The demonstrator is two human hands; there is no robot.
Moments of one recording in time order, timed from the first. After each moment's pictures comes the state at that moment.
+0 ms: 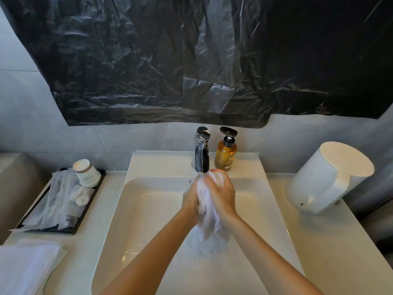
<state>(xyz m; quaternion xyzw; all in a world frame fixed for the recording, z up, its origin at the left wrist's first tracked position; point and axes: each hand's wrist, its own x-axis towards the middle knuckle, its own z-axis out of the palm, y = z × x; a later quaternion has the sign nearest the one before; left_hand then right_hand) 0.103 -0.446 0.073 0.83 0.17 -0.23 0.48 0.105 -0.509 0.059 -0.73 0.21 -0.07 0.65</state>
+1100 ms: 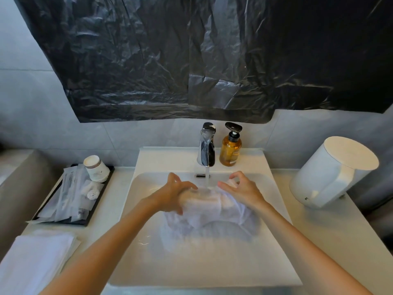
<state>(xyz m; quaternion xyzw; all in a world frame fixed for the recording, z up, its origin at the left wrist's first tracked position) 0.133 -0.328 0.057 0.93 -0.24 -0.21 0.18 0.107 -0.577 0.049 -0.90 0.14 0.10 0.40</state>
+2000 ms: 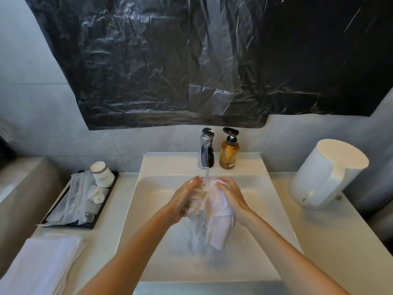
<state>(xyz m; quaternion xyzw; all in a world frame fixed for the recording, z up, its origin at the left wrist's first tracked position) 0.090 -0.369 0.079 0.66 0.10 -0.26 0.70 0.080 -0.530 0.059 -0.75 0.17 0.03 0.64</state>
